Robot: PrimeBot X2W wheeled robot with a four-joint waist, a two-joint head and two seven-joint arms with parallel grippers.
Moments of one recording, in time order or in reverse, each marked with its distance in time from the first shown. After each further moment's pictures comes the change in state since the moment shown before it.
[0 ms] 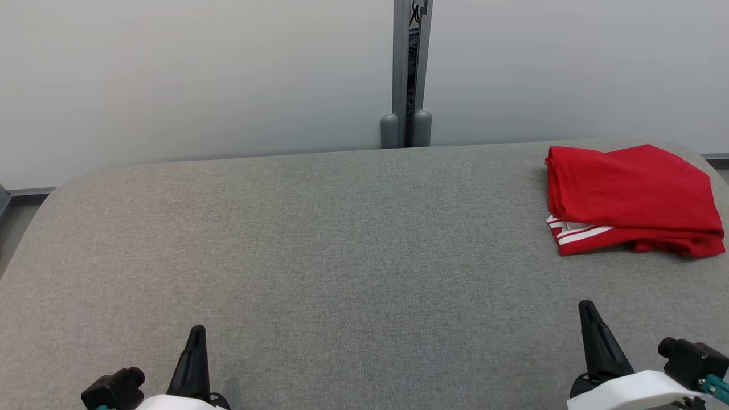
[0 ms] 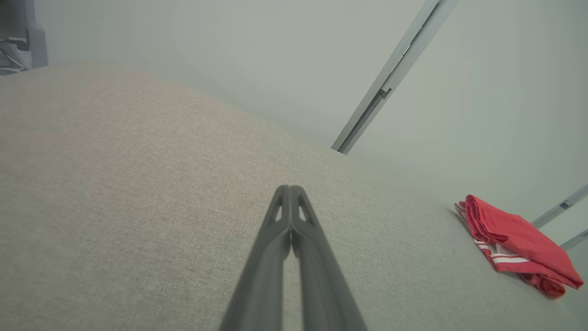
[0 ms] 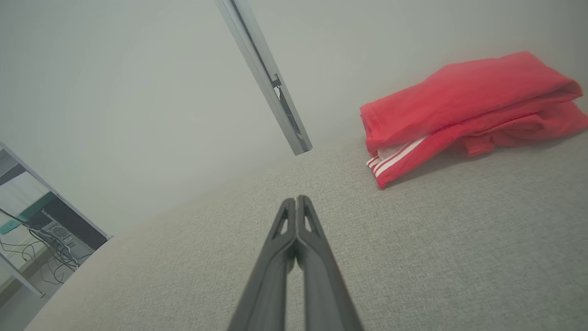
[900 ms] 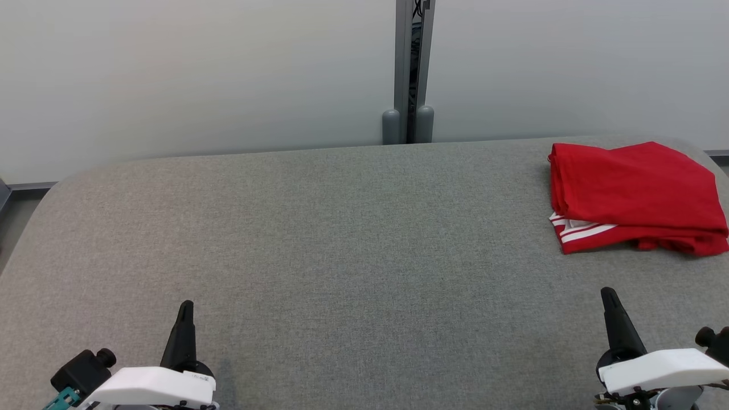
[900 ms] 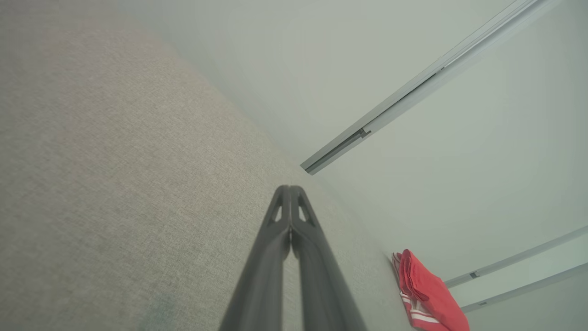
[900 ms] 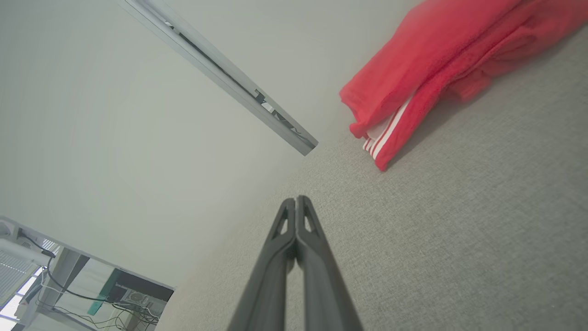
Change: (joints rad) left arm -0.079 0.001 0.043 0.021 -0.355 -0.038 0.087; right arm -0.056 -0.008 -0.065 0.024 0.384 0.000 0.092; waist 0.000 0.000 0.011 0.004
